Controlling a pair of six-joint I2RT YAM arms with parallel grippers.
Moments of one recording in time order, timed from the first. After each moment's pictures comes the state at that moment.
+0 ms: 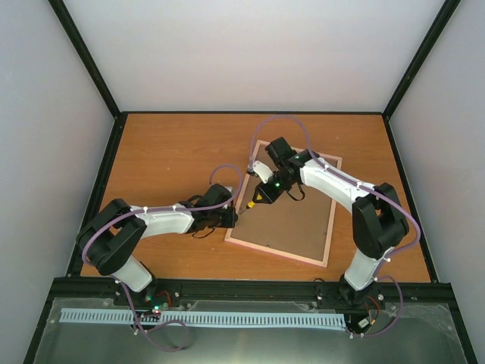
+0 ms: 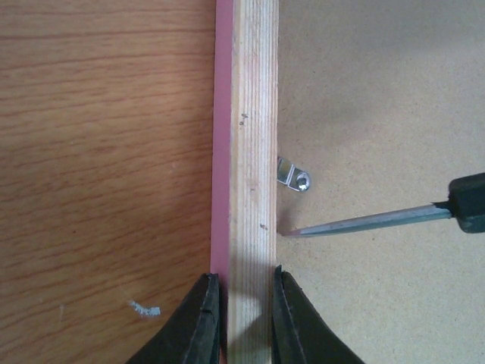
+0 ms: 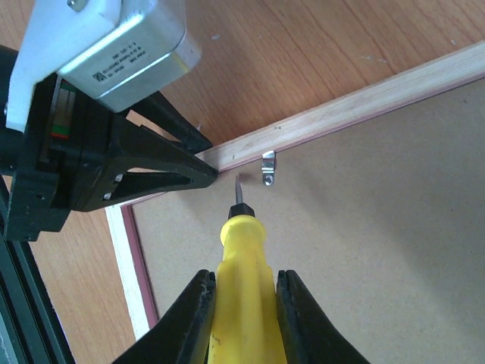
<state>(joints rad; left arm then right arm) -0.76 1.57 0.67 -0.06 0.07 -0.64 0.58 1.73 1.30 -0.79 -0.48 -0.24</state>
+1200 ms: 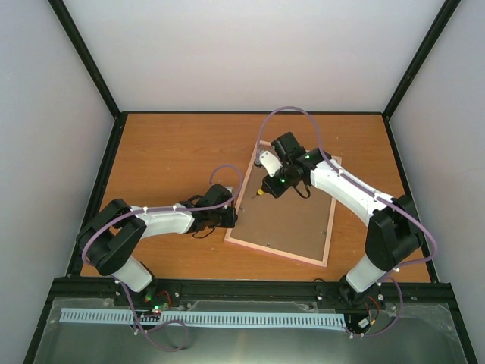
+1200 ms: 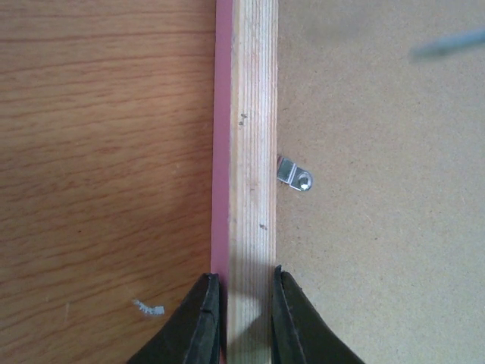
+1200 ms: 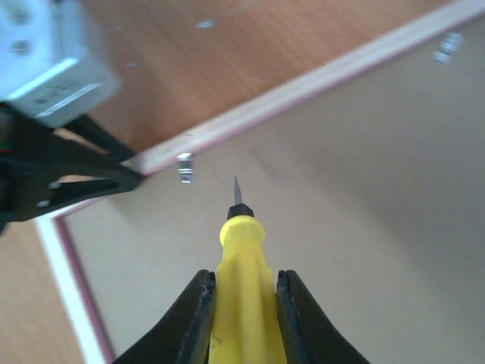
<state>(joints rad) -0.76 1.56 0.68 -0.07 0.06 -0.63 0.58 1.61 1.31 -0.79 -0.21 -0.19</state>
